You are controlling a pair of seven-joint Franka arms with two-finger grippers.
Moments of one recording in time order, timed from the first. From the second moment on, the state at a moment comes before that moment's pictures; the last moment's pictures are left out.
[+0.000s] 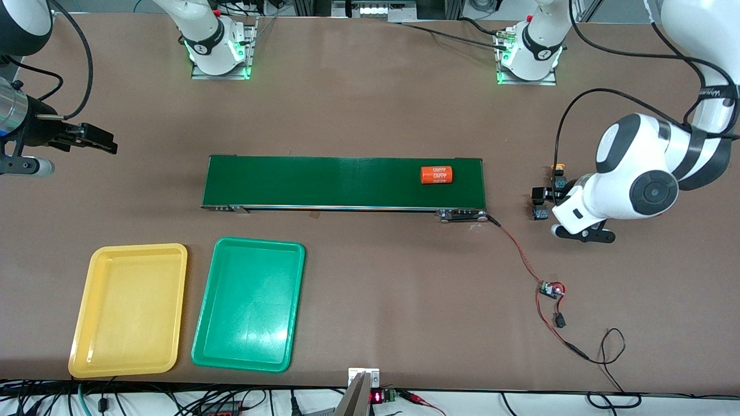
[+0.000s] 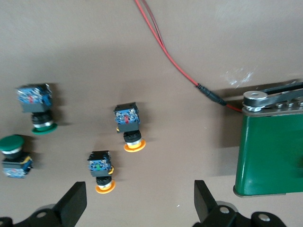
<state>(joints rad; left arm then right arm) 0.48 0.49 -0.67 -1.76 0.25 1.77 -0.21 -0.01 0.07 -0.01 -1.63 0.00 1.56 0.03</state>
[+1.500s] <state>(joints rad) 0.52 0.66 -0.63 -1.92 0.41 2.10 -0.34 -0.01 0.07 -0.01 -1.63 0.00 1.56 0.02</state>
